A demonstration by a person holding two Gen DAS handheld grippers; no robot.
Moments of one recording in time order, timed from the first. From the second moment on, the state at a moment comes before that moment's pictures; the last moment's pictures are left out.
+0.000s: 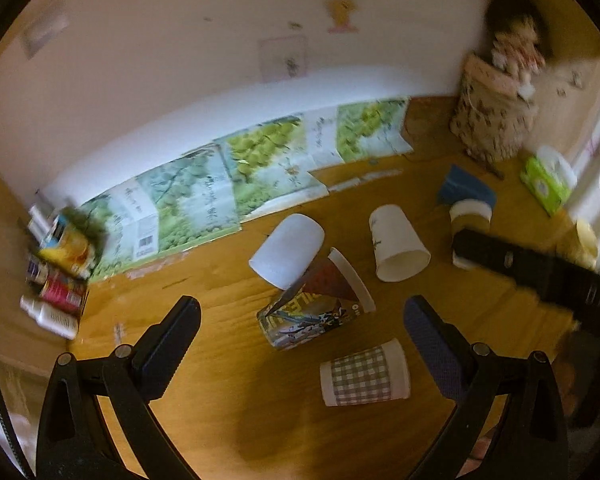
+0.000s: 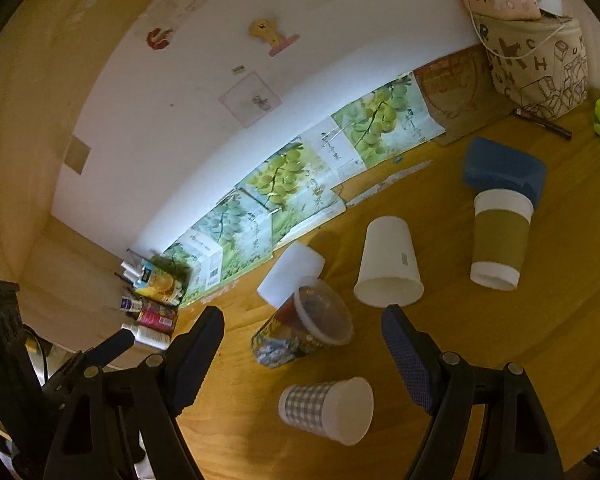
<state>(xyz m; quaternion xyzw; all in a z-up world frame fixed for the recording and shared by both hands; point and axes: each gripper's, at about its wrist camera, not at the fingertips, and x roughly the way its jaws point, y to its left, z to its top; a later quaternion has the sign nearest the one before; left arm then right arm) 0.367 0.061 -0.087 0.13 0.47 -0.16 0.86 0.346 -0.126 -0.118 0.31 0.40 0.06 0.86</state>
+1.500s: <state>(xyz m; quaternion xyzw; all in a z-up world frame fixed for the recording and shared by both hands) 0.434 0.004 -0.231 0.35 0.56 -0.28 0.69 0.363 -0.182 -0.170 0.35 0.43 -0.06 0.83</state>
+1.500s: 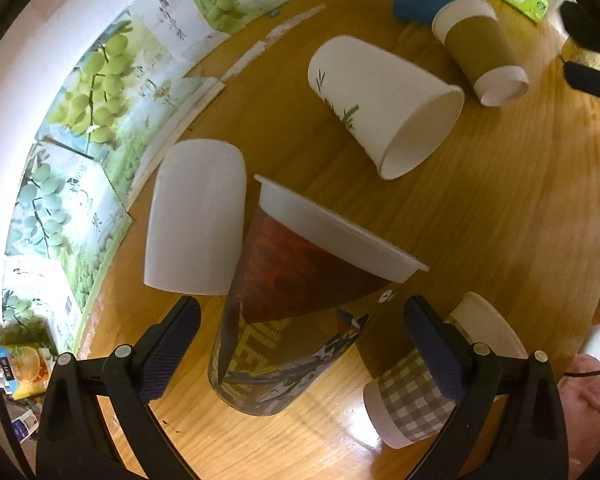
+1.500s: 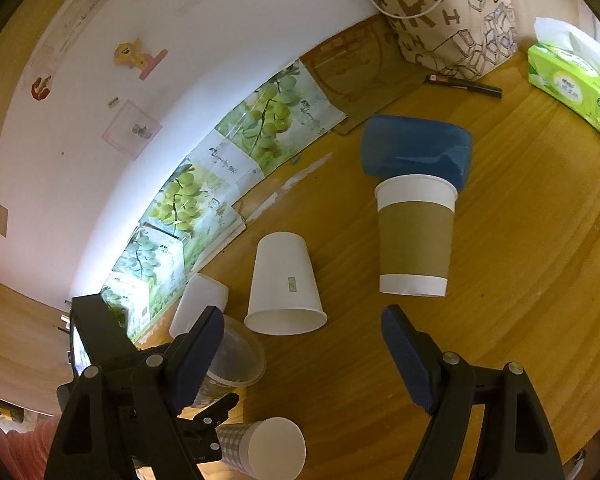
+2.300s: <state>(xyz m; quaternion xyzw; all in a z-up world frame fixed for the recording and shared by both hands) 0.434 0.000 -0.247 0.37 0.57 -0.28 0.68 0.331 -0.184 -0.162 0.35 0.42 -0.08 0.83</state>
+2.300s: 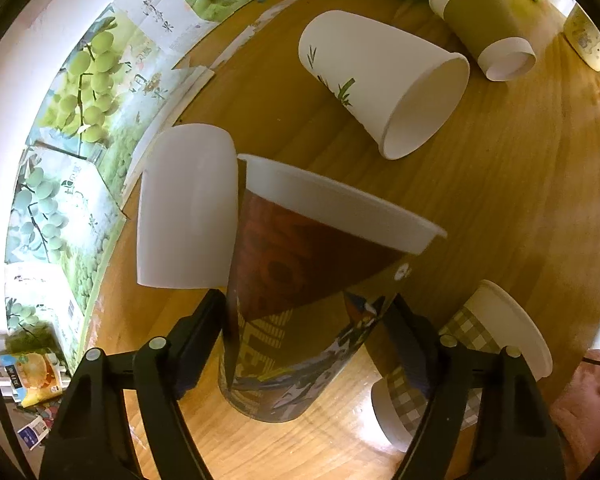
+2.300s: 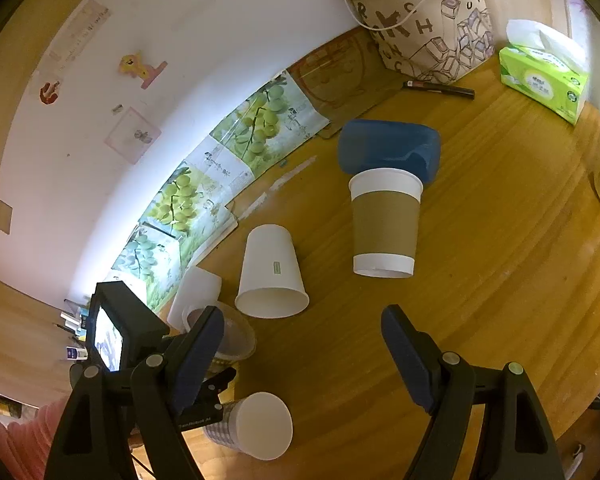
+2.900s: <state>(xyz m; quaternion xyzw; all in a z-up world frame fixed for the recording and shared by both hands) 0.417 -0.010 -0.207 0.35 0.57 -0.27 0.70 0.306 -0.174 -0.140 0.34 0.42 -0.06 0.84</state>
